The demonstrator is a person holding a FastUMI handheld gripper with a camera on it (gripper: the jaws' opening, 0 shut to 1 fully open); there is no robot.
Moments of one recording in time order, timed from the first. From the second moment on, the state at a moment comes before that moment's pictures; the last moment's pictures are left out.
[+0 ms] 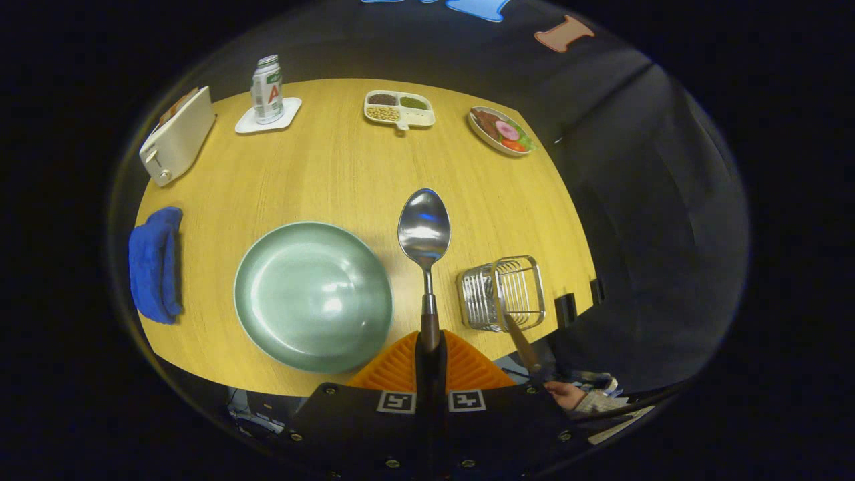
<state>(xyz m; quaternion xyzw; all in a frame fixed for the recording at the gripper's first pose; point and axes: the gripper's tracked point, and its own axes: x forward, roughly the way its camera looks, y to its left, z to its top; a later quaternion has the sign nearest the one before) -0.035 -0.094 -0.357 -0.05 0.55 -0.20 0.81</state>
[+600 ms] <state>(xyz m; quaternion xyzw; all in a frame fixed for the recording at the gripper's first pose) -0.082 -0.146 -0.360 0.07 0.58 -0.29 0.76</state>
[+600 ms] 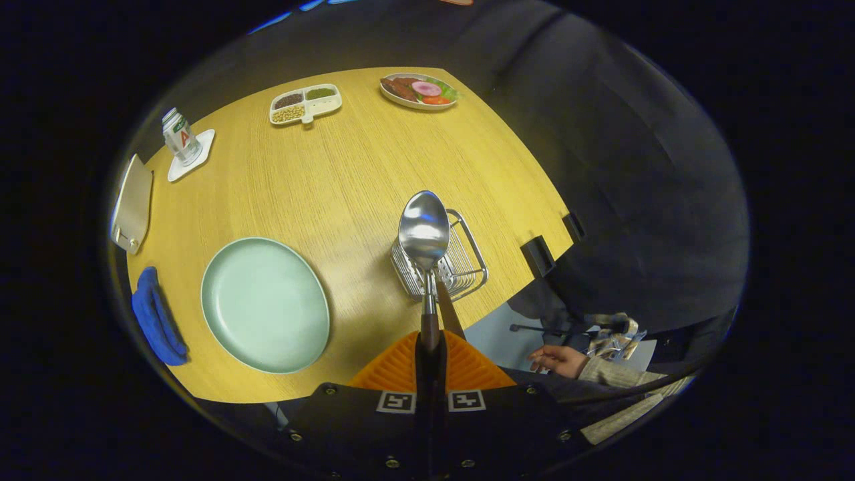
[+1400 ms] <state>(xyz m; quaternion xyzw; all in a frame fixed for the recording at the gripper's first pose) -0.077 -0.155 -0.363 0.10 0.59 -0.28 0.75</state>
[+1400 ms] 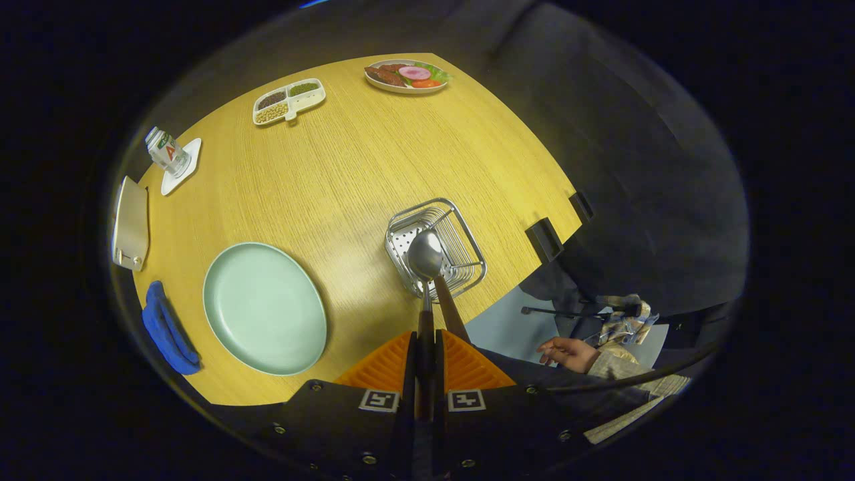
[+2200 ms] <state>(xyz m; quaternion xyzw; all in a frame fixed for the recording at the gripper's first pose) -0.065 -0.156 -0.329 0.06 0.56 -0.27 0.78</state>
